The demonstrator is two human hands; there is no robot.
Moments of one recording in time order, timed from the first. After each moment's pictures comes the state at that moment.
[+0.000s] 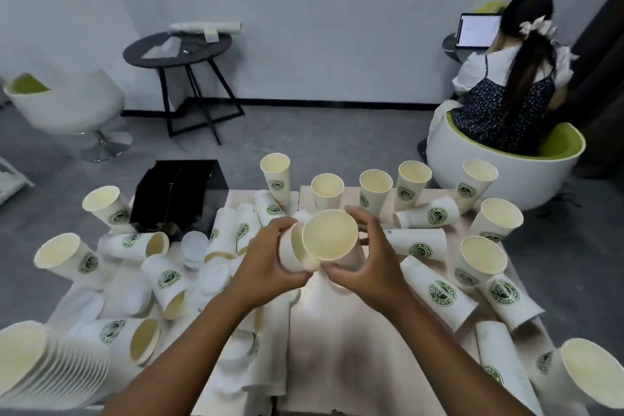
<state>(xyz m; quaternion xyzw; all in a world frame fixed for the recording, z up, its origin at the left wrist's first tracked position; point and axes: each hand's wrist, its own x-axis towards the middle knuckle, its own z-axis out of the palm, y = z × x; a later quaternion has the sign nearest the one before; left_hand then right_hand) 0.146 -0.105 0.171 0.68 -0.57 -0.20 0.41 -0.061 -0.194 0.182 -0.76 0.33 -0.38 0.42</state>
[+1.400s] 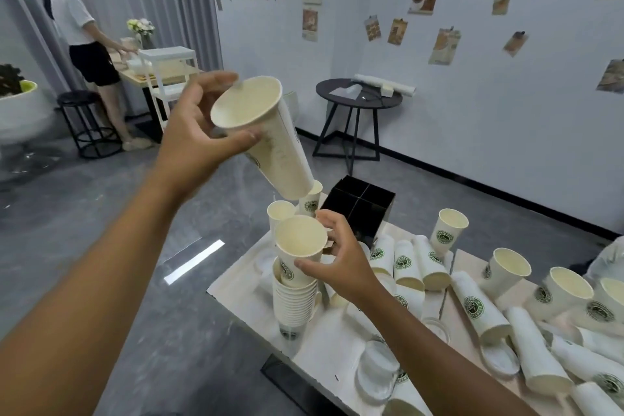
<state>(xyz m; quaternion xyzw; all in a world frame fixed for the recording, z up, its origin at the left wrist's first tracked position) 0.385 0.242 0.411 0.64 -0.40 0.06 0.66 0.229 0.049 0.249 -0.81 0.09 -0.20 0.54</state>
